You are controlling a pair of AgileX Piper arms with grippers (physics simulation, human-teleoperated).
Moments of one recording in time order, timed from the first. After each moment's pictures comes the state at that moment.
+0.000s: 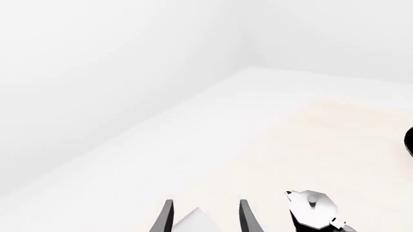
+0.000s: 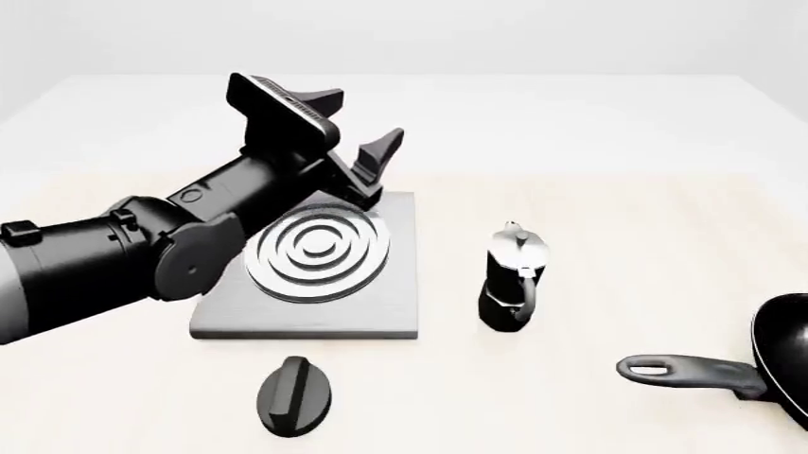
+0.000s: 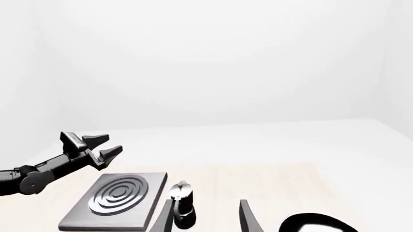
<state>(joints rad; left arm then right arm) -0.61 1.42 -0.92 -0.43 0.27 0.07 0.00 -1.30 1.22 0.09</state>
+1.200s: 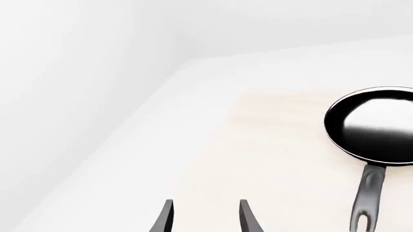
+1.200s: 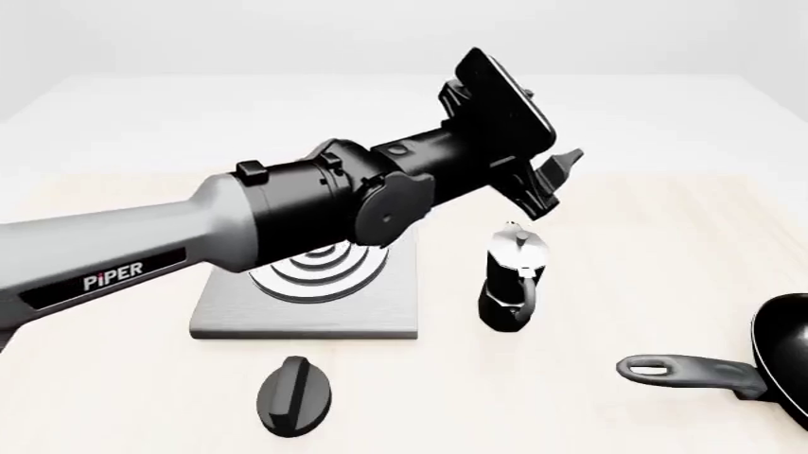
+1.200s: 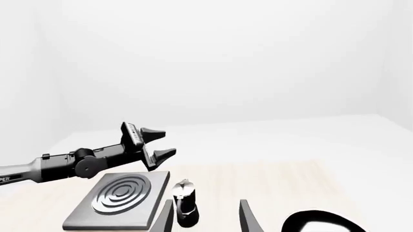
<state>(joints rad) -0.89 1.78 -1.46 -0.11 0.43 0.07 0.00 -1.30 1.22 0.11</state>
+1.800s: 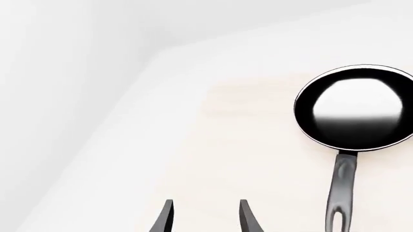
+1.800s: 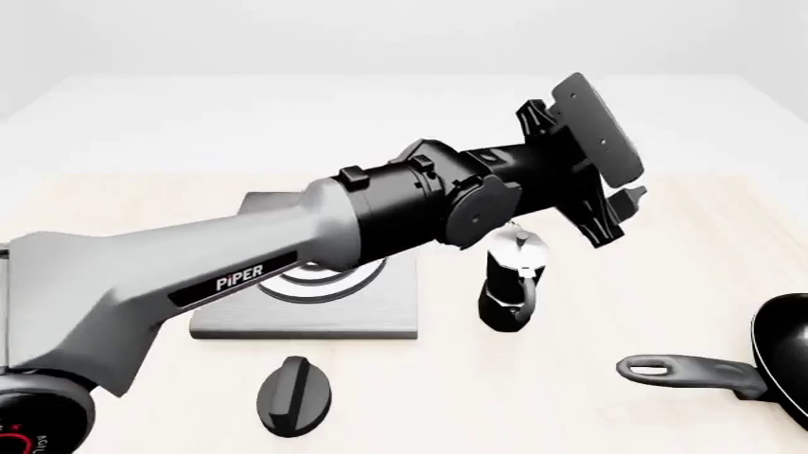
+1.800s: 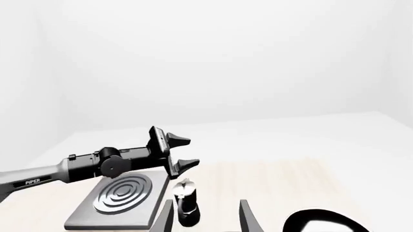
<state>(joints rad) -0.98 1.97 -1.73 0.08 0.50 0.08 0.00 -1.29 1.22 0.12</state>
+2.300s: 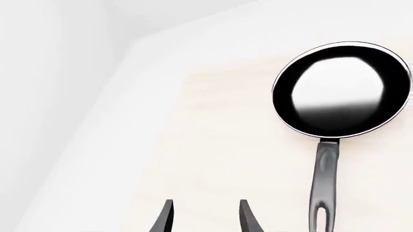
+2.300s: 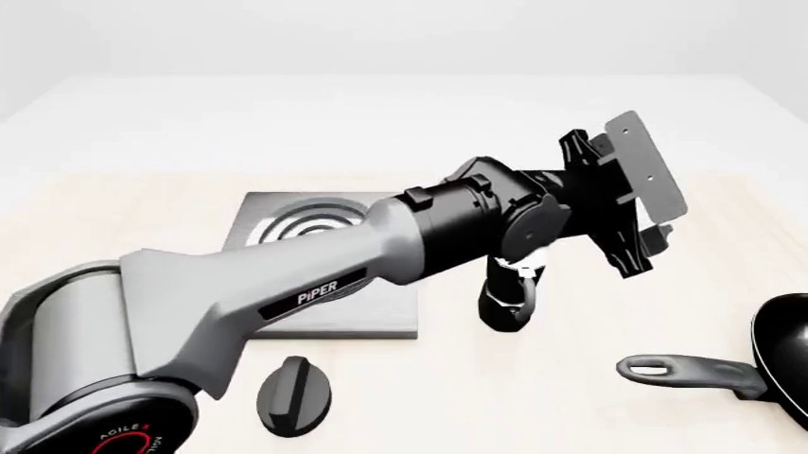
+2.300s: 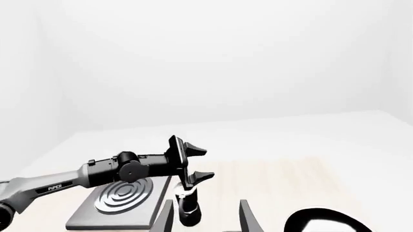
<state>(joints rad) -1.02 2.12 -1.91 0.22 0.54 0.08 0.00 -1.29 1.22 0.12</state>
